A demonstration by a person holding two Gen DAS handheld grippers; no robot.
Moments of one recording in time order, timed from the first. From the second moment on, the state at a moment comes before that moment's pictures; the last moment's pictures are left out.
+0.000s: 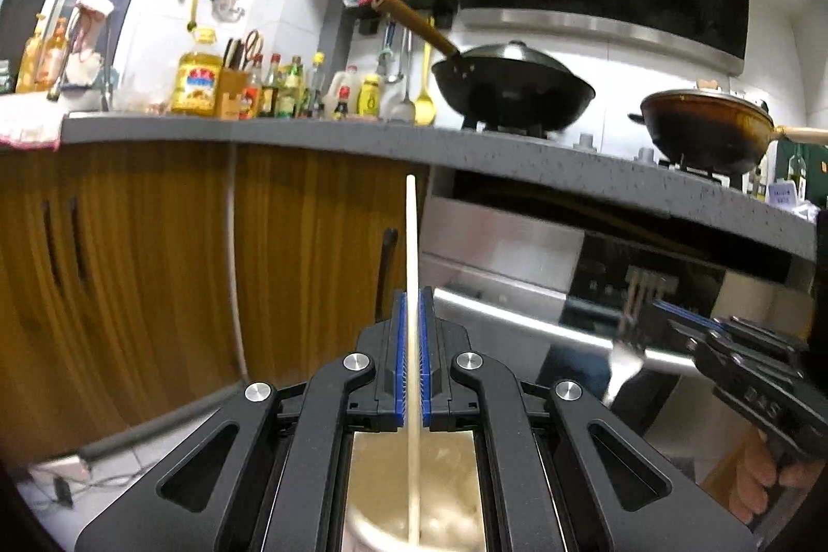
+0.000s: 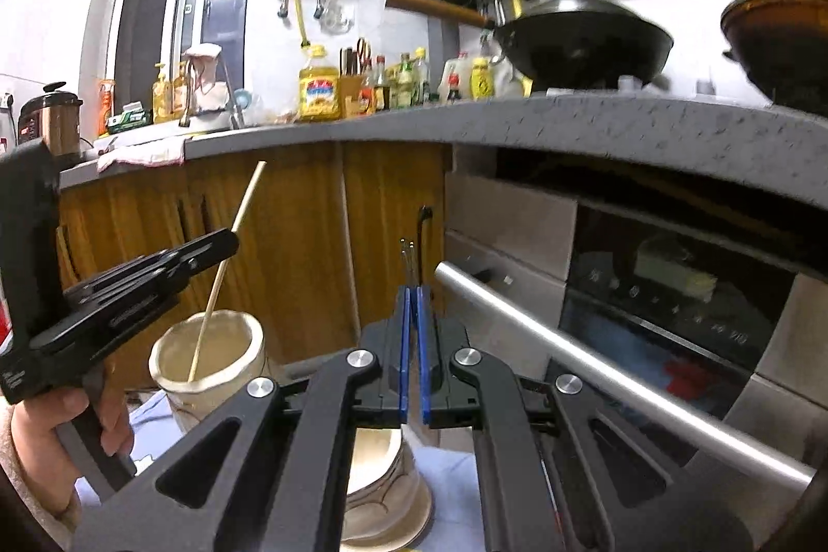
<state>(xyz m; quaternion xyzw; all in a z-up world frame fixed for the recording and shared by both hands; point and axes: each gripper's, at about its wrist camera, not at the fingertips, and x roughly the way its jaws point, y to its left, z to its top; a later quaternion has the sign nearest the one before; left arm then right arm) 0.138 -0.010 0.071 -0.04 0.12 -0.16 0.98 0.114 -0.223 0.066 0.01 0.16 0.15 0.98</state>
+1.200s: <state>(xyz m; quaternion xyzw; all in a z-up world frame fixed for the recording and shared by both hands) 0.034 0.032 0.055 -0.01 0.22 -0.07 0.97 0.068 -0.237 0.053 0.07 0.20 0.17 0.96</state>
